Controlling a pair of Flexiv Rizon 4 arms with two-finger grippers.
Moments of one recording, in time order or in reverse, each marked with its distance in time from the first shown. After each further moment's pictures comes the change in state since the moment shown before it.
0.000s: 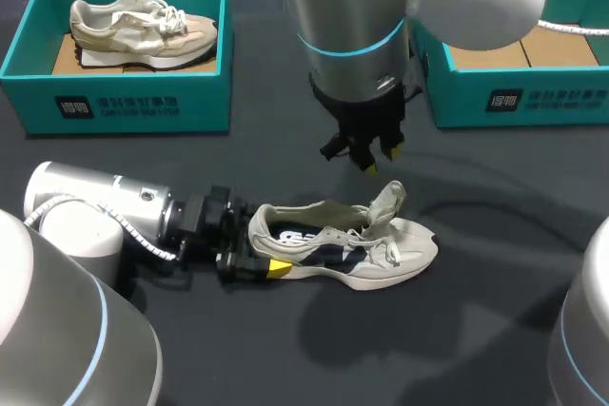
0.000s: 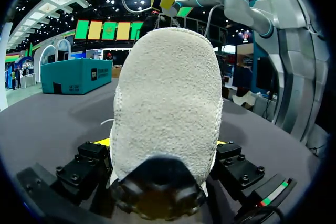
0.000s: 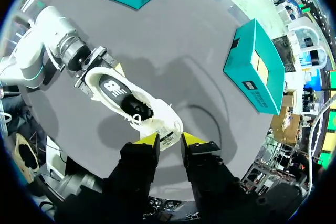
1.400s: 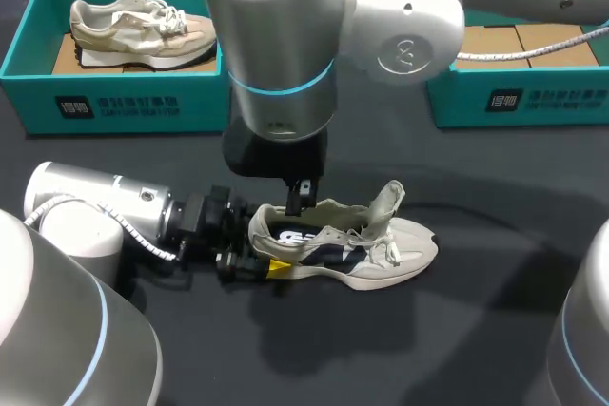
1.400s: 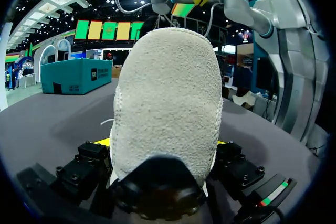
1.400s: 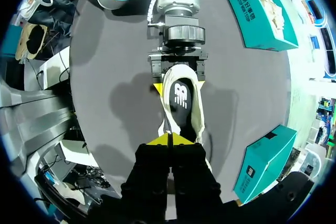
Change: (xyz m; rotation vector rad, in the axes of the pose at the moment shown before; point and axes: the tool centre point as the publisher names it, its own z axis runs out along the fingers) left arm 0.000 0.000 0.000 0.000 0.000 0.000; right arm 0.096 0.019 0.009 -0.051 0.135 -0.811
